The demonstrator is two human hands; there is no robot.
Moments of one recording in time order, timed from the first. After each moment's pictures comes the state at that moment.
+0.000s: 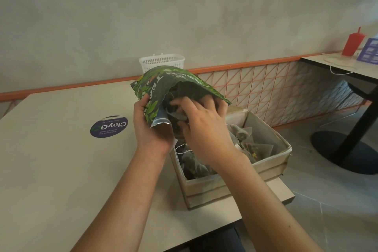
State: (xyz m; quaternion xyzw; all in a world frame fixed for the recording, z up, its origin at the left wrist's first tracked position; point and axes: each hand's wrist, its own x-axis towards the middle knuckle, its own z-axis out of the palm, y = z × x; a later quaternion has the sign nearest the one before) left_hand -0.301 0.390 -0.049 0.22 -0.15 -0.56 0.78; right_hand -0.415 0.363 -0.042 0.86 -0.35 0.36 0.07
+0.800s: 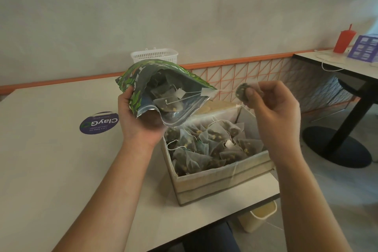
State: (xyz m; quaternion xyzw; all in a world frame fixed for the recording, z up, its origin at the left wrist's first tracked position) left_hand -0.289 0.376 -0.053 0.13 -0.19 -0.57 0.79; right_hand -0.523 0.340 -0.027 0.64 -0.36 0.61 -0.30
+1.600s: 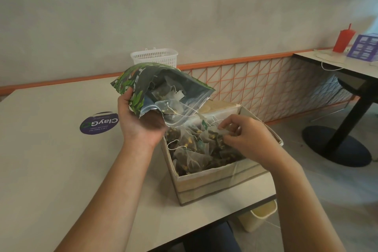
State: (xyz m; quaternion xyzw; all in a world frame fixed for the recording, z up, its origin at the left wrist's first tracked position) left_hand -0.286 0.374 -0.057 0.15 -0.18 -0.57 0.79; right_hand -0.516 0.340 -0.048 0.82 -0.47 0.23 -0.24
